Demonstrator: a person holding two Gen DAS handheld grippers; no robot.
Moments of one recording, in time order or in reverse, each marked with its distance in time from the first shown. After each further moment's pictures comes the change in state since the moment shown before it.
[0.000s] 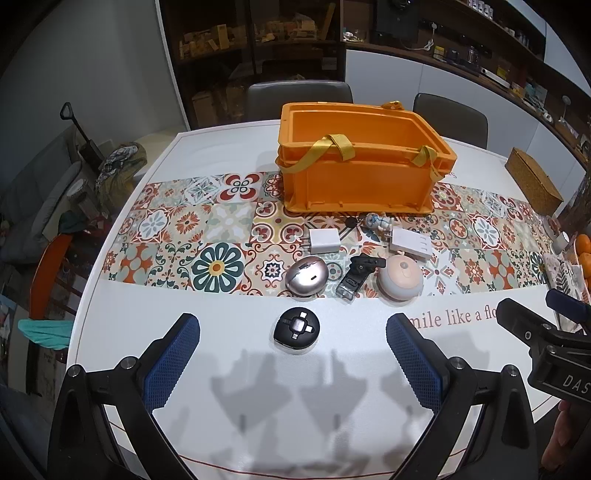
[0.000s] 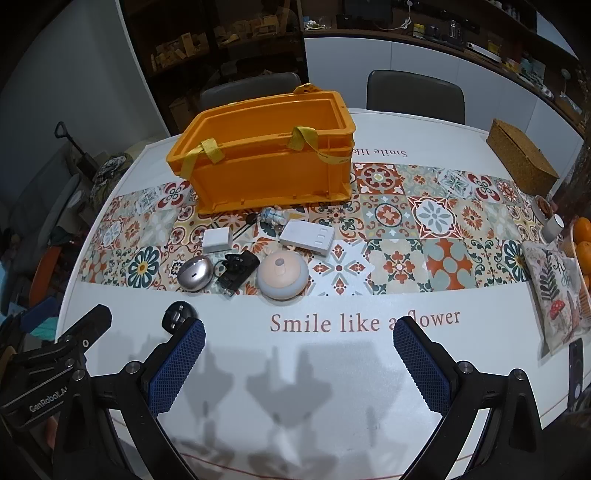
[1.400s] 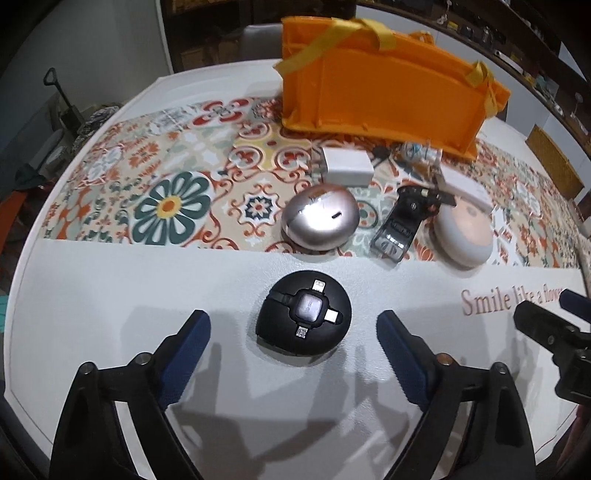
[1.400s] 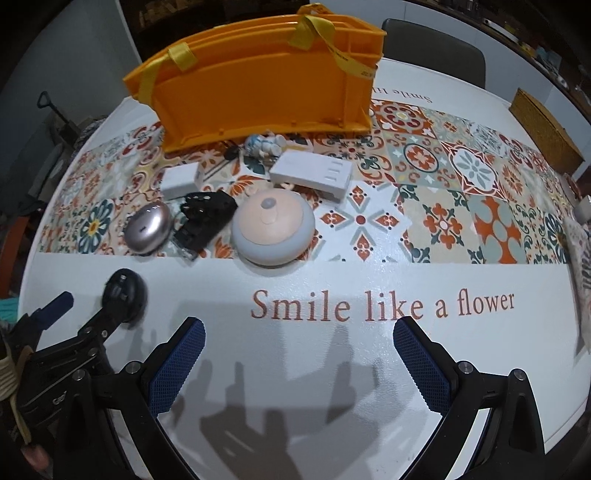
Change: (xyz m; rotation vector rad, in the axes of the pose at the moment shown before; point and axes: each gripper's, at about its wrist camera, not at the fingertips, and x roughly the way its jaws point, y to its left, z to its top) left arm 0.154 0.010 -0.045 -0.038 0.116 -0.056; right arm 0.123 0.008 -0.029 -0.019 0.147 -0.059
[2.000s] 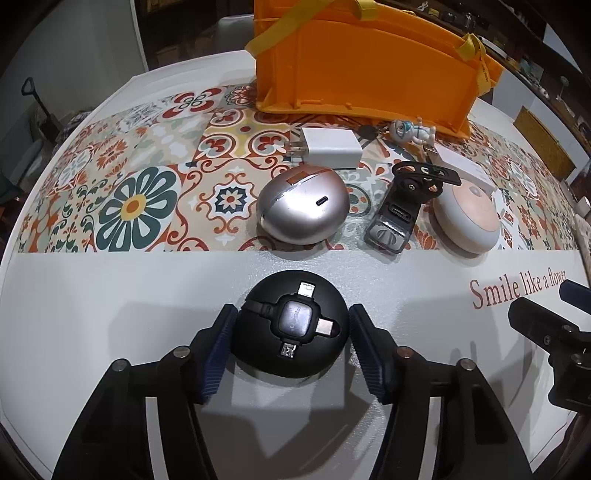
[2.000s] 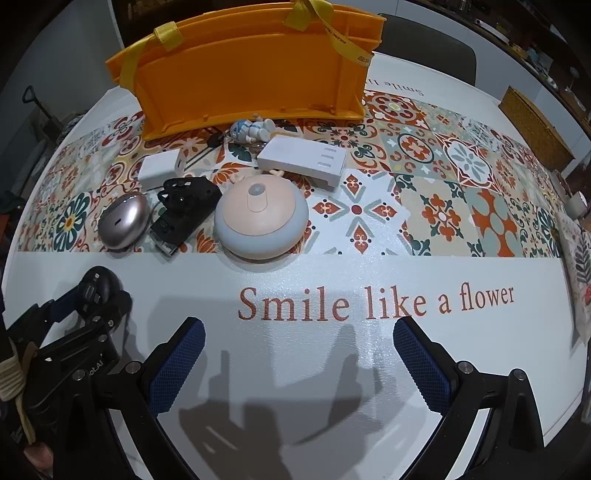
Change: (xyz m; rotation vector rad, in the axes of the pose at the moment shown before) left arm 0.025 -0.006 0.000 0.058 0.012 -0.054; right arm 0.019 0.008 -0.004 0.014 0.014 -0.068
